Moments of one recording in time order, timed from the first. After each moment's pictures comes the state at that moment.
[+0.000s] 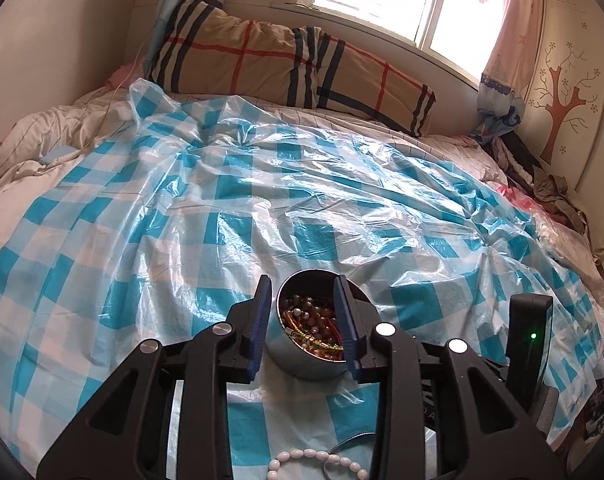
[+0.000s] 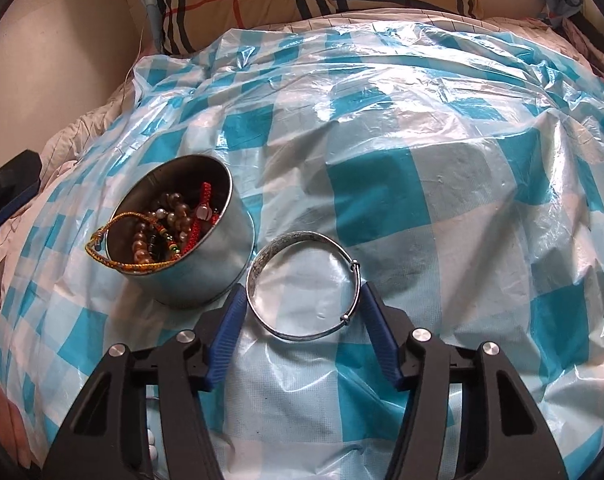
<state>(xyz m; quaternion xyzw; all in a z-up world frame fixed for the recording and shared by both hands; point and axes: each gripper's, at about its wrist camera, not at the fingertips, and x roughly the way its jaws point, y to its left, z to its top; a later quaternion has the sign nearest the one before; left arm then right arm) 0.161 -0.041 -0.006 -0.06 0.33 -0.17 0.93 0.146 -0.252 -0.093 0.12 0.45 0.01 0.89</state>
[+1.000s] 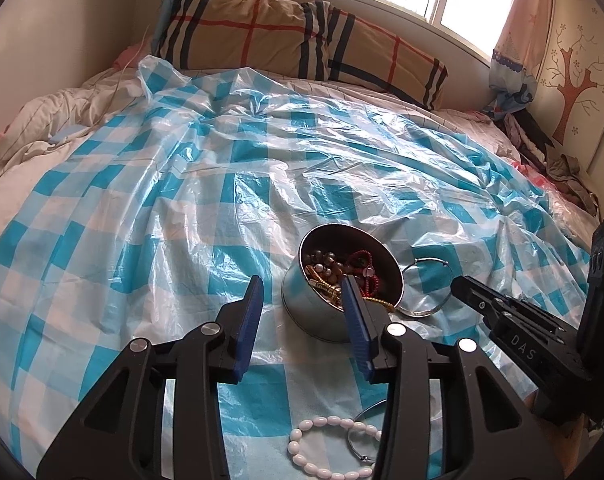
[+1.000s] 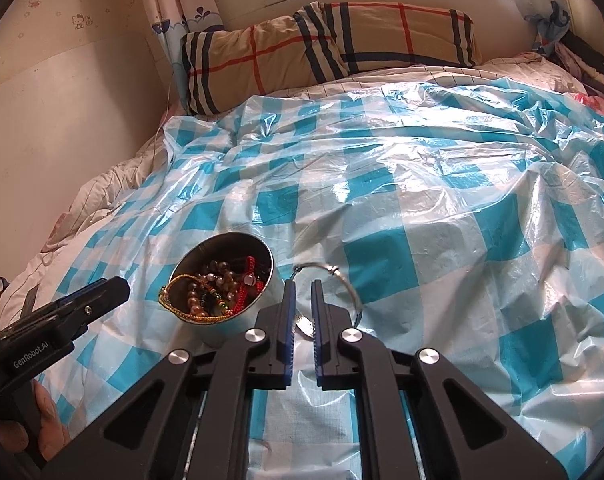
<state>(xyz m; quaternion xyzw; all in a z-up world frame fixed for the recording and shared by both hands) 0.152 -0.039 -0.028 -0.04 0.37 -0.15 0.92 0.131 -0.252 -0.052 0.12 0.37 0.02 0.92</state>
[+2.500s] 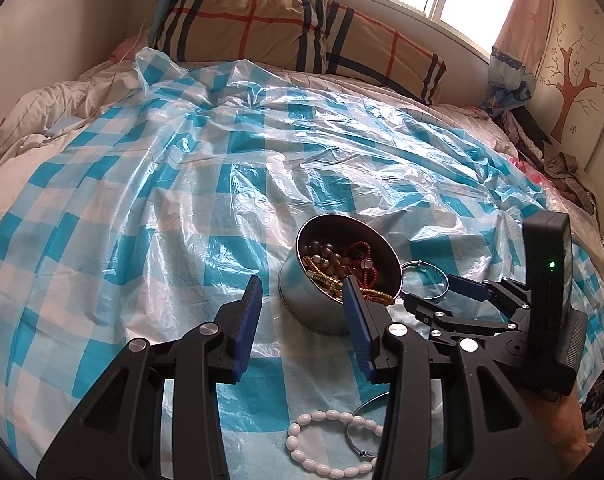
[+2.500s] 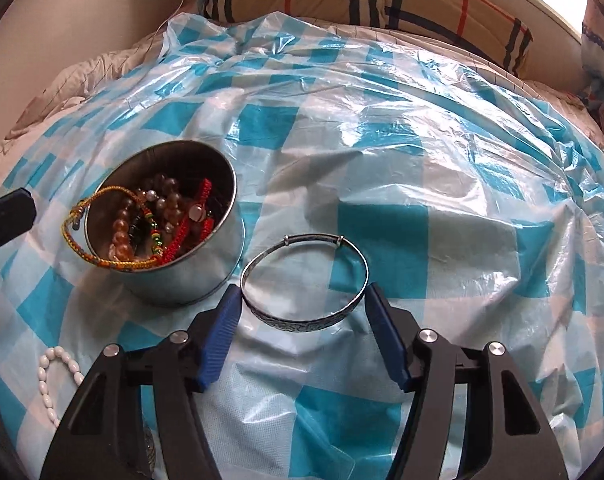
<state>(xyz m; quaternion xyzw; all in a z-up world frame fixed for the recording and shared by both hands) 0.153 -0.038 -0.034 -0.04 0.38 -0.16 0.91 0.163 -0.243 -0.079 0.00 0.45 0.03 0.89</state>
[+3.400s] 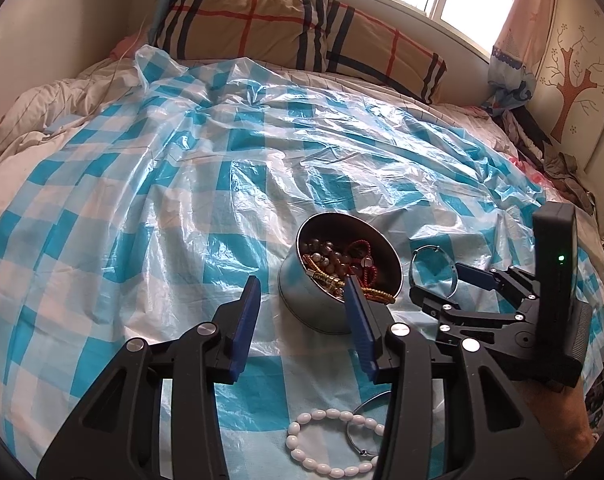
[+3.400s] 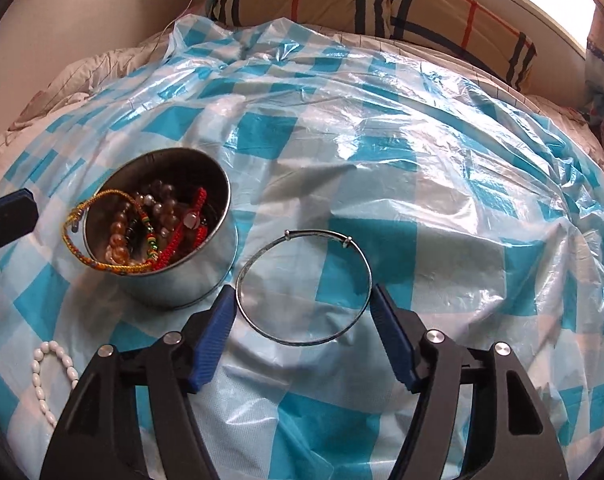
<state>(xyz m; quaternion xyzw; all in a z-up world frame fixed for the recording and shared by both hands) 0.155 -0.037 -0.035 -0.04 0.38 -0.16 0.91 0.163 -0.245 -0.070 -0.03 0.43 0.04 0.90</state>
